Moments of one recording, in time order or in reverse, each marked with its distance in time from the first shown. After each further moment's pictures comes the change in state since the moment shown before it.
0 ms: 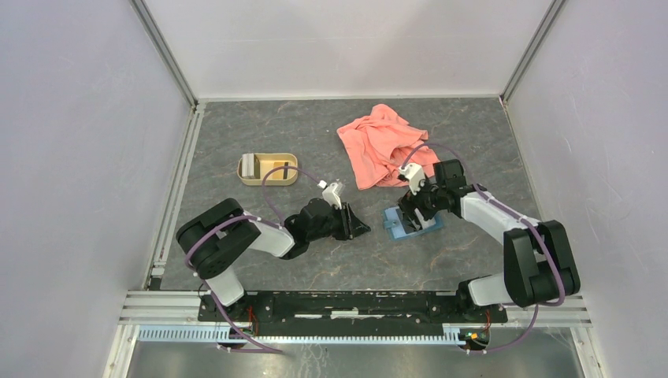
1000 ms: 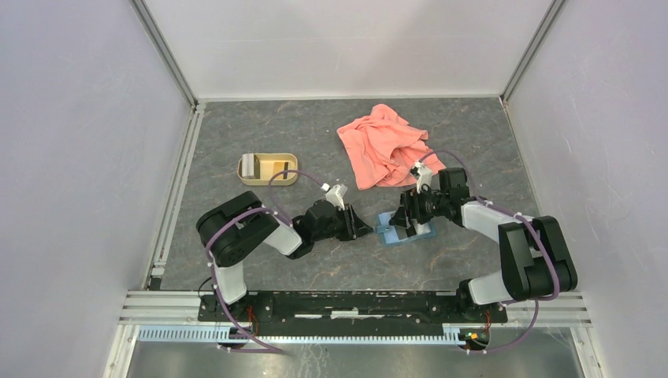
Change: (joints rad) left arm 0.000 0.150 0.034 0.106 0.008 -0.056; right arm -0.055 0.014 -0.146 0.273 -0.252 0.509
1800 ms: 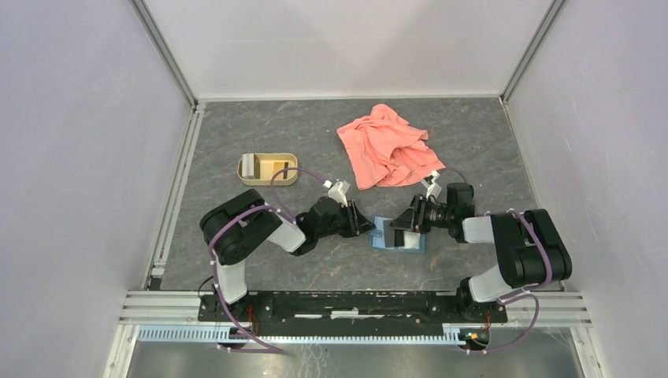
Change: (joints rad) left arm 0.000 0.023 0.046 -0.030 -0.026 0.000; right arm -0.064 0.090 -0.209 0.460 -0.181 0.497
